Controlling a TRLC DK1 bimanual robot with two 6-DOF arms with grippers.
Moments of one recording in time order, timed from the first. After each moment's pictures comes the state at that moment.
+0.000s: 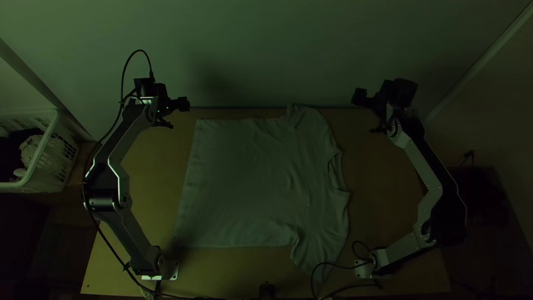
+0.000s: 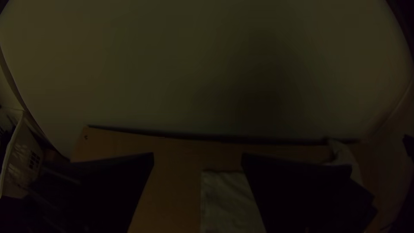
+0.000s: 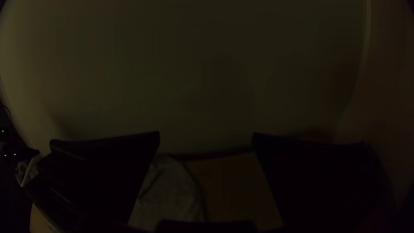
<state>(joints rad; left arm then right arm) 0.03 1.91 1.76 -0.39 0.04 -0.08 0.05 1.68 1.48 -0.15 -0.02 0.21</state>
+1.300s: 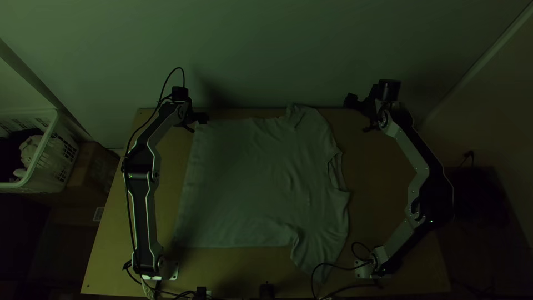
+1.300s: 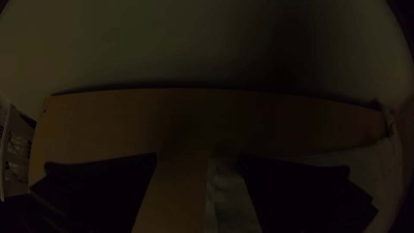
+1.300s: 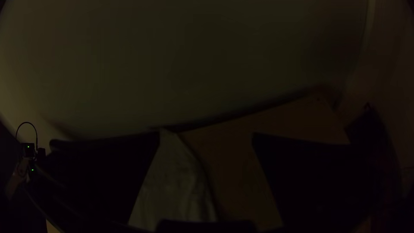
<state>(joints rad) -0.04 2.37 2.12 -0.57 -0.12 -0.05 0.06 1.85 1.61 -0.32 -0.04 0.31</state>
